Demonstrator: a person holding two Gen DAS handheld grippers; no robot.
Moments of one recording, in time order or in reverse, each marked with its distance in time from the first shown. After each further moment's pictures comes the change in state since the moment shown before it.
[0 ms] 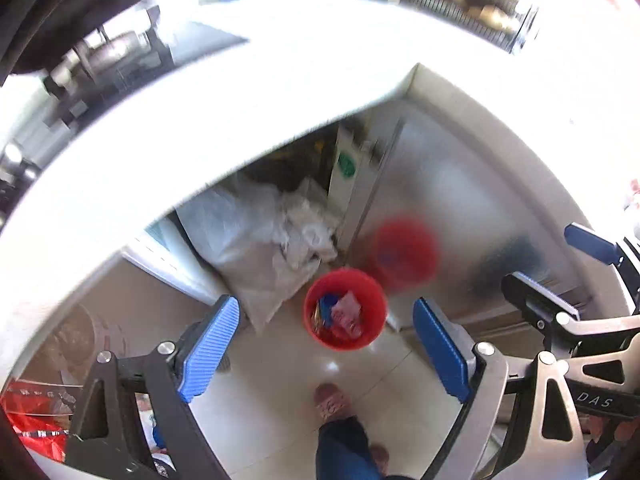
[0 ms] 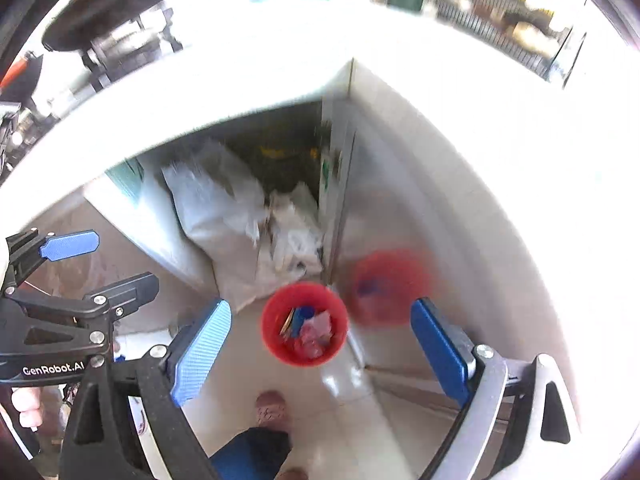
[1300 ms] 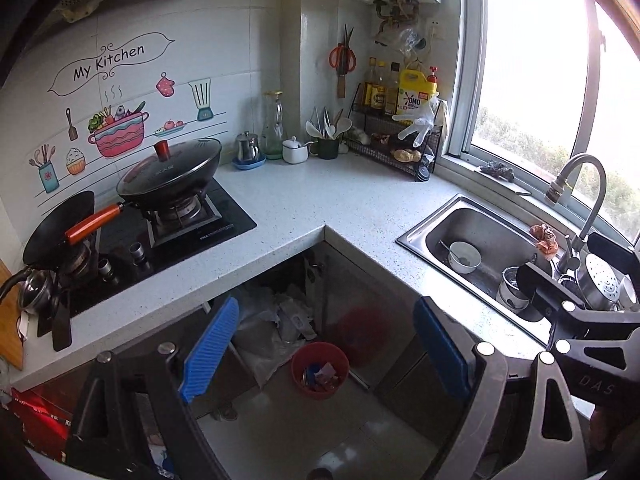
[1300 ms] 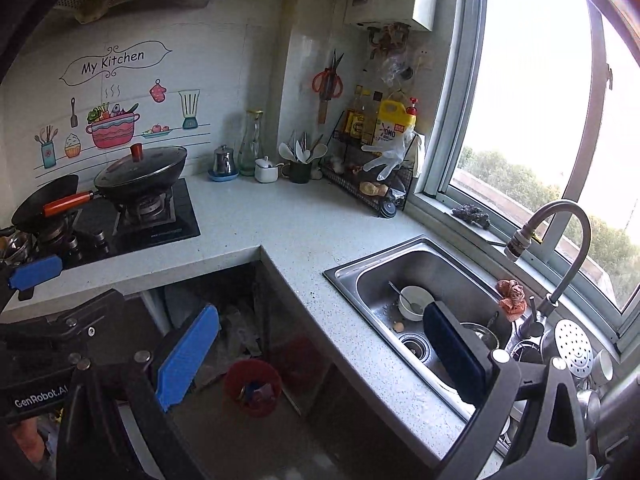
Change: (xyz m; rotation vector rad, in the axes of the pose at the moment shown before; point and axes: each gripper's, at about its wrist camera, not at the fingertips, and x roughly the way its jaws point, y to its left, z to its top) left arm -0.340 -0.106 -0.071 0.048 -0.398 0.027; right arm -0.333 -0.027 -0.072 0.108 -0.414 -0.234
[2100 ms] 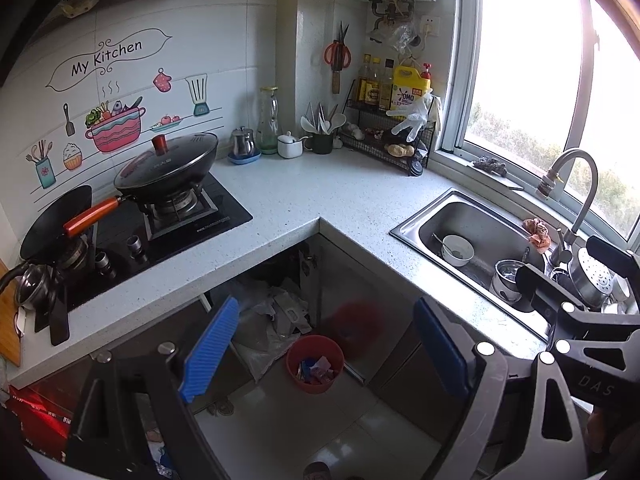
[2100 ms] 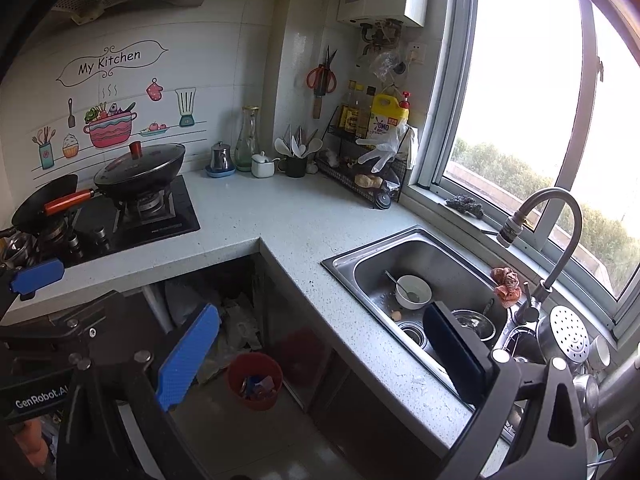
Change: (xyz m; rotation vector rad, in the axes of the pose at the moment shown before) left arm -0.012 -0.001 -0.009 -0.001 0.014 -0.021; right arm -0.017 0.008 -0.007 0.024 0.021 -0.024
